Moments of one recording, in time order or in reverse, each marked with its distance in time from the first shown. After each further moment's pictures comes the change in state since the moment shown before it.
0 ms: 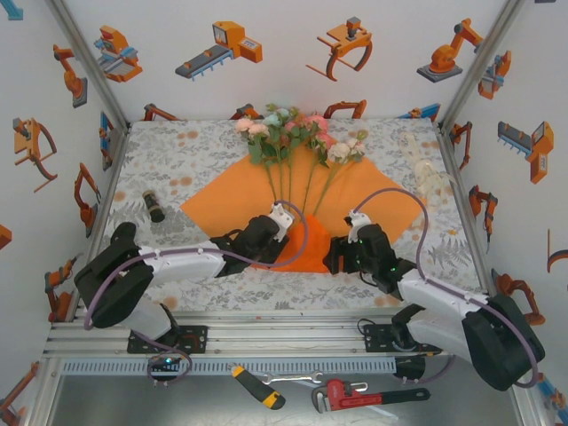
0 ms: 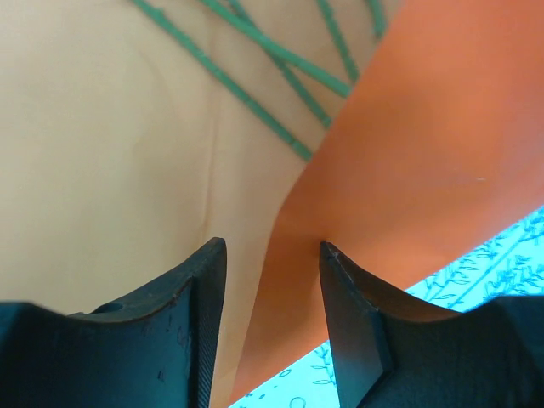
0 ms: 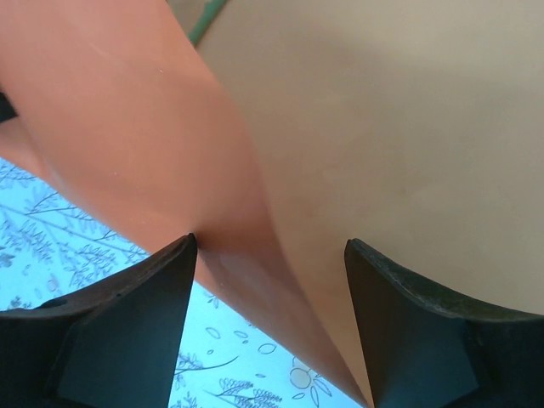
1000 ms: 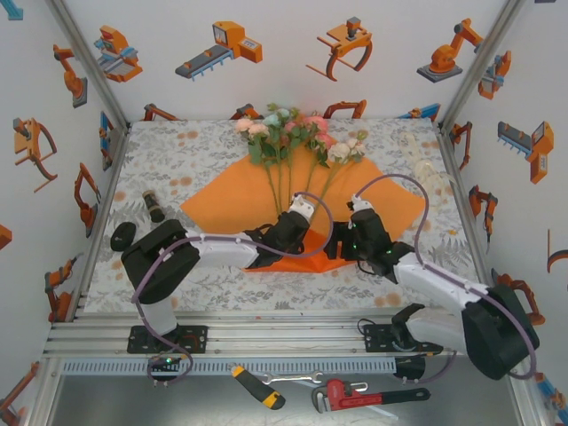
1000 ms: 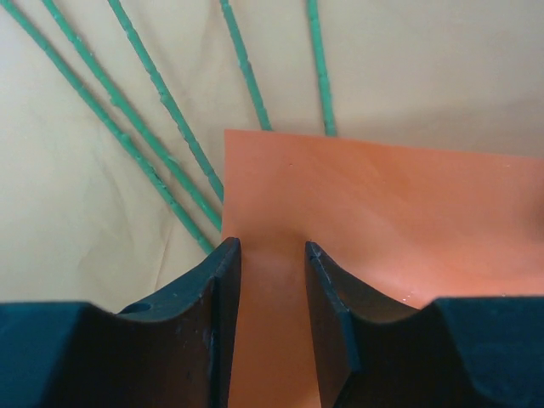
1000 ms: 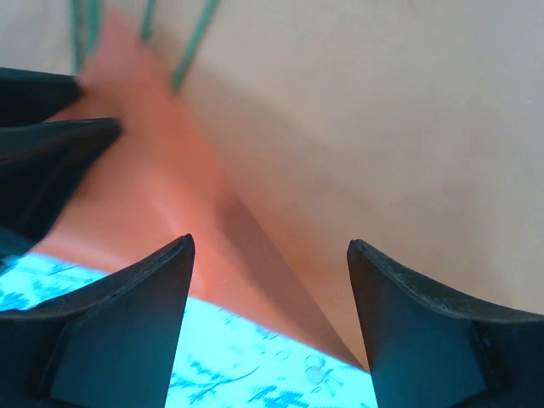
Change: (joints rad) left arm -0.071 0.290 0.218 0.135 -0.148 -0.129; right arm 0.000 0.029 0.198 -0.239 0.082 0.129
